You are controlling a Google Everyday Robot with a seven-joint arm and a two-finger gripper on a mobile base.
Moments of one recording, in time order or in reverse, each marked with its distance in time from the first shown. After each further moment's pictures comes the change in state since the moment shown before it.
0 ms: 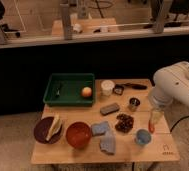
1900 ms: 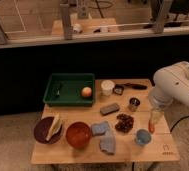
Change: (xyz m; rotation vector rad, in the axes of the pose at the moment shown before) arm 0.000 0.000 0.000 0.000 0.000 0.000
